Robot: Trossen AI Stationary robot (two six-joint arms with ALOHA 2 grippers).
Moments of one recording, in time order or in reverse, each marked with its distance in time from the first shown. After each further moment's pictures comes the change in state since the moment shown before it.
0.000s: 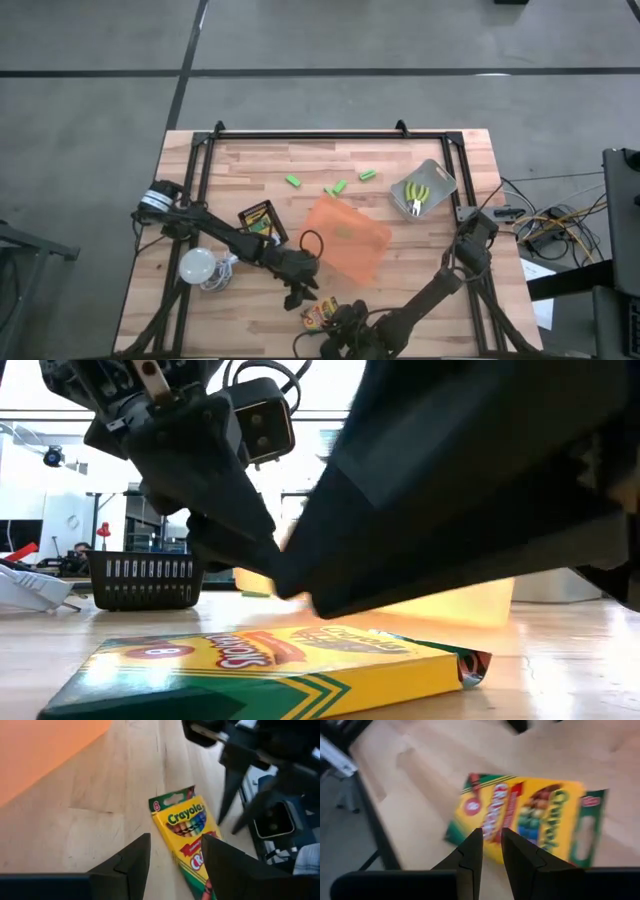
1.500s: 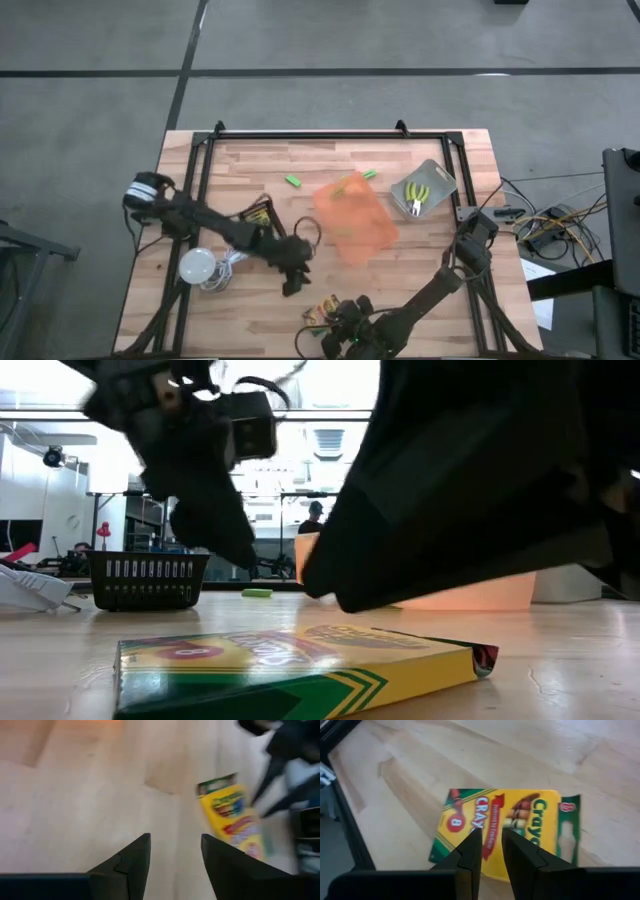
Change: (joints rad) left arm 0.031 -0.131 0.008 -0.306 -0.110 -0.036; right arm -0.005 -0.006 0.000 -0.084 0.035 0.040
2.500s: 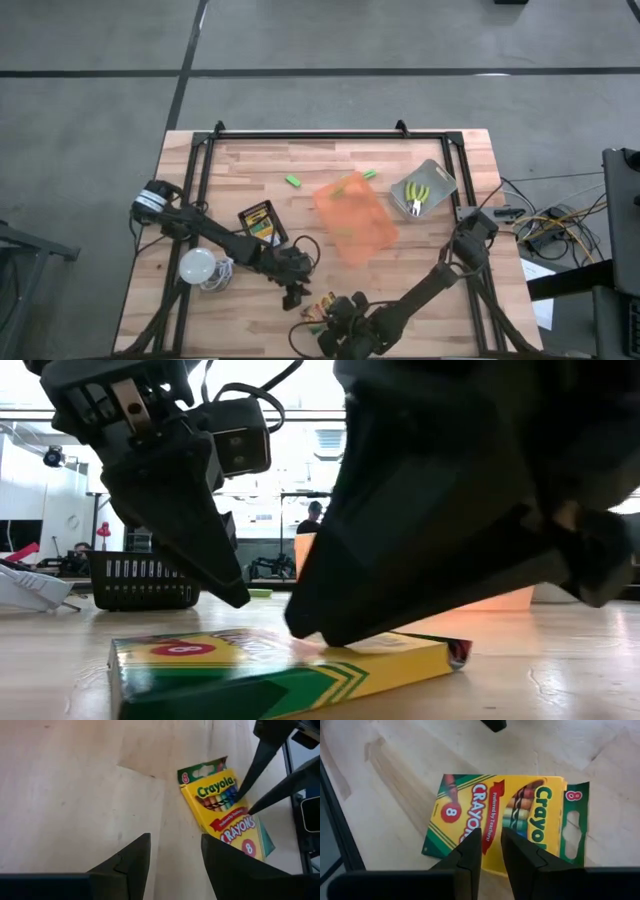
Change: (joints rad) left arm -0.083 0.096 -0.003 0.108 -0.058 -0.054; right arm -0.046 0.002 -0.016 0.021 -0.142 -0.071
